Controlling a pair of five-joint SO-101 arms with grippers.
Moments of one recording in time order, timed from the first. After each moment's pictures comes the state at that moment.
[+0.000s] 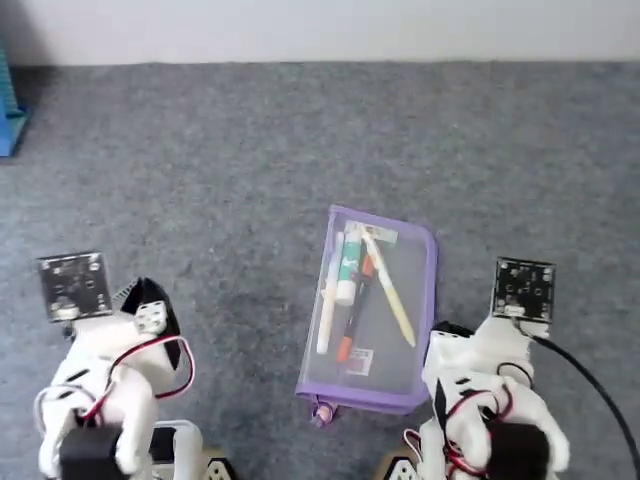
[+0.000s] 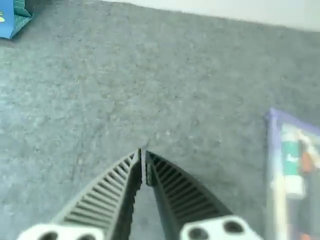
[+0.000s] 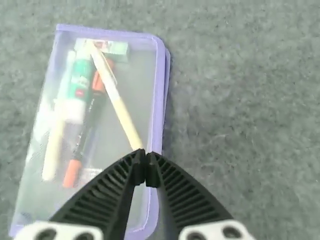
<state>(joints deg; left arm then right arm) -8.8 -89.3 60.7 77.5 10.1 0.9 -92.2 62.0 87.5 -7.3</state>
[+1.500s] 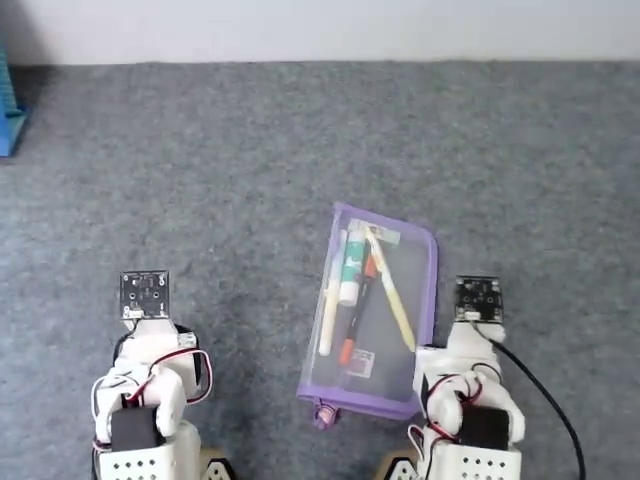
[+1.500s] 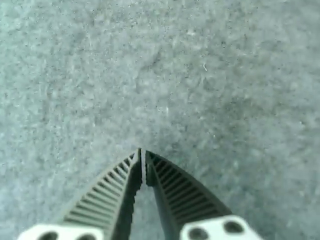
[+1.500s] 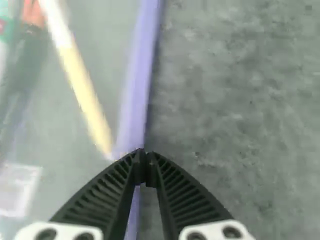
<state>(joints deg) -10.9 -103.3 96.9 71.0 2.9 7.4 -103.8 95.4 74.7 1.4</state>
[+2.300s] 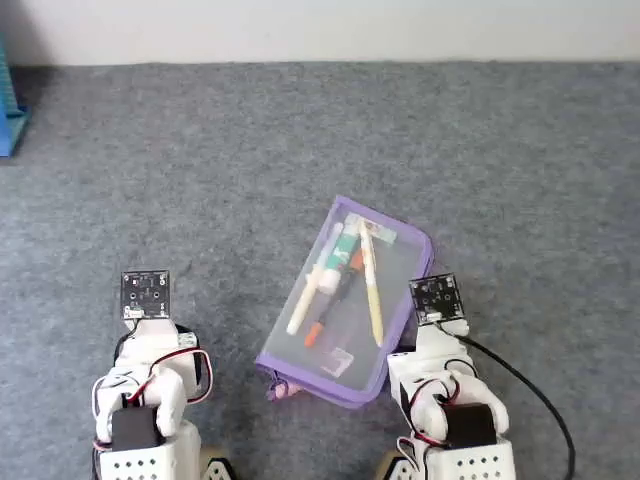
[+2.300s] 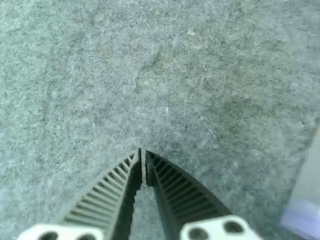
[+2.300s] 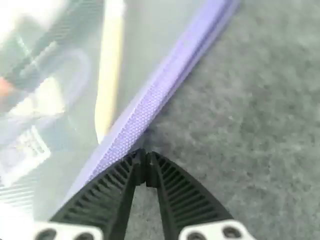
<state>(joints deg) -10.9 -103.3 96.9 71.0 2.9 -9.3 -103.2 95.5 74.2 1.5</state>
